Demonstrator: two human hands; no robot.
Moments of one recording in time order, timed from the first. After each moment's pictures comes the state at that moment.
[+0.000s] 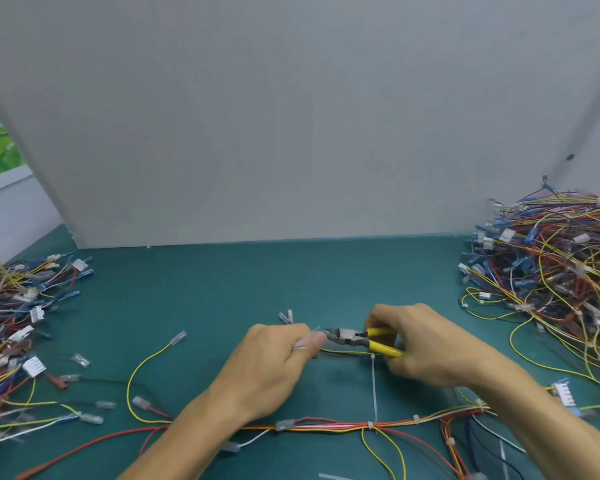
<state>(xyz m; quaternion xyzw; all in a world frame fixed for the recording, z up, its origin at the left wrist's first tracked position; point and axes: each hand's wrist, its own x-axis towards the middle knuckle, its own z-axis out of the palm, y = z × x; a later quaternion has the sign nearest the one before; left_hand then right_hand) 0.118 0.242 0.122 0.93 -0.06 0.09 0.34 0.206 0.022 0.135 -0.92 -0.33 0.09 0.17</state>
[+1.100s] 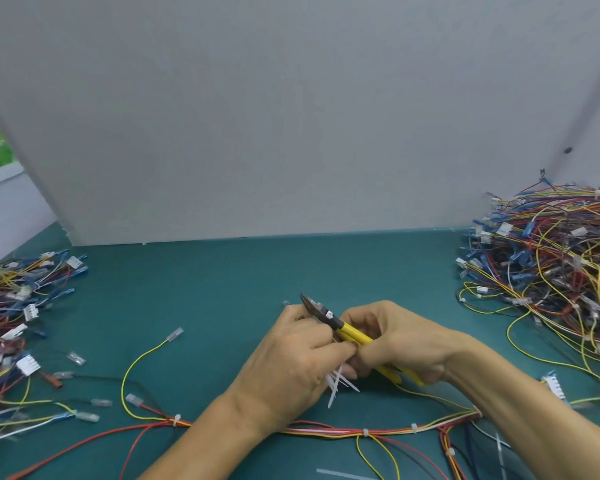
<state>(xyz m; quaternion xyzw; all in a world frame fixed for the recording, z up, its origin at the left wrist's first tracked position) 0.127 0.220 0.115 0.89 -0.31 0.30 0.15 0.200 0.049 0.130 -0.70 -0.26 0.37 0.56</state>
